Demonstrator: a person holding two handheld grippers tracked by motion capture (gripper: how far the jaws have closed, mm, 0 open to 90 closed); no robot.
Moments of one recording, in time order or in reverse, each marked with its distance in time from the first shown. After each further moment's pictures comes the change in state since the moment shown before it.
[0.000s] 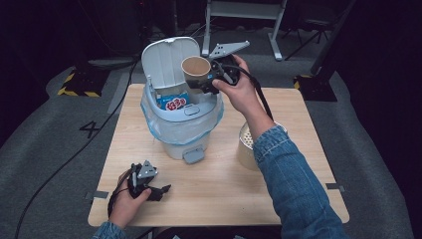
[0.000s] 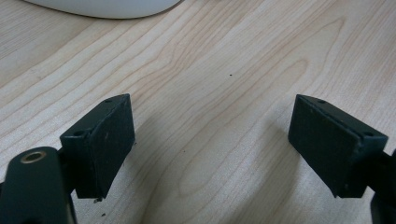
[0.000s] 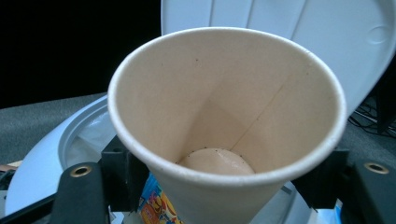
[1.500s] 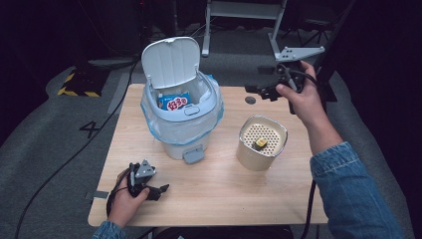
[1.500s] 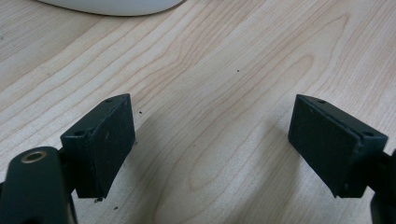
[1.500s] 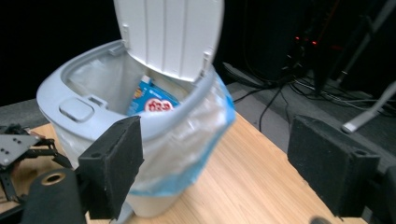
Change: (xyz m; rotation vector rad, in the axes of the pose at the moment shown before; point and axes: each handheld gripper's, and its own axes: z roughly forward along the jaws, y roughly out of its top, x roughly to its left) left arm 0.006 -0.002 -0.002 0.000 -0.008 0.001; right arm -0.012 -0.038 -0.145 0.029 -0.187 0.080
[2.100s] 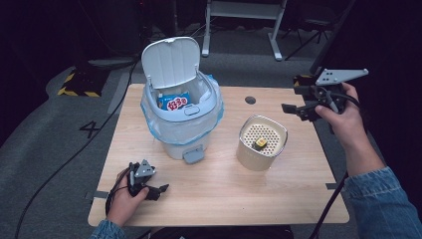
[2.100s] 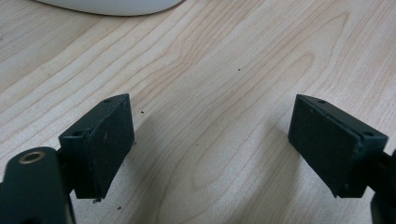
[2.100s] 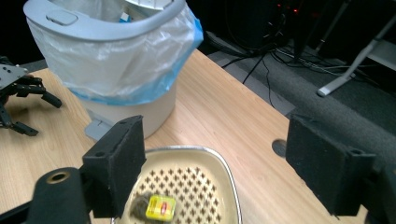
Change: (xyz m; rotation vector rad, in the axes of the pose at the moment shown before) left arm 0.002 0.000 0.000 0.003 -0.005 0.009; right arm -0.015 -0.062 -0.080 0.101 -0.059 0.005
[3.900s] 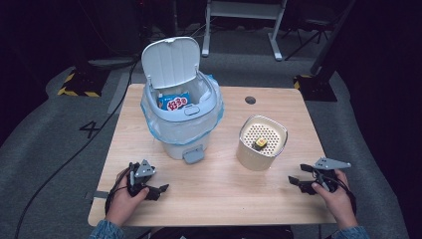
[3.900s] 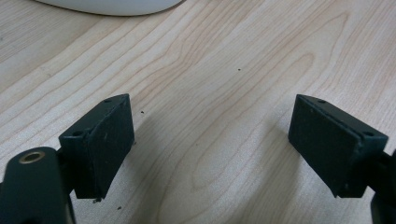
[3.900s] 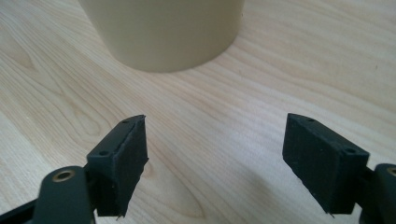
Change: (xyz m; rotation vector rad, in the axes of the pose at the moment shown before) left arm 0.000 0.000 0.000 0.000 0.000 0.001; right arm 0.046 -0.262 0.027 0.159 -0.092 0.255
